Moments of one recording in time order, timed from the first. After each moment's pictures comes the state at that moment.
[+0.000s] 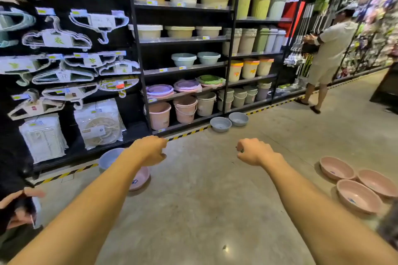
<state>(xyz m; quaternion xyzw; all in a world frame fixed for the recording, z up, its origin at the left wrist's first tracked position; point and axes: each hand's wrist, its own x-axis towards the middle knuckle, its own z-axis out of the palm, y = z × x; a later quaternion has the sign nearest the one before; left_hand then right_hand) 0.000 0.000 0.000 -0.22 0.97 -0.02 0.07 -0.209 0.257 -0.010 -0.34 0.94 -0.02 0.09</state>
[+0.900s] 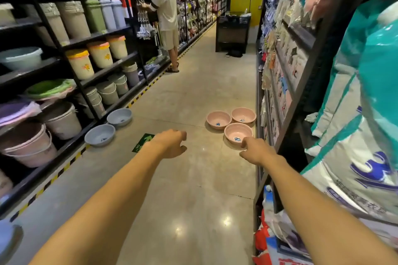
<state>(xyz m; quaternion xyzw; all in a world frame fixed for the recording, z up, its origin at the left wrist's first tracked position) -0.496 0.271 -0.050 0.19 0.97 0.00 0.14 -0.443 0.560 -0.087 0.09 0.98 -0.16 0.11</state>
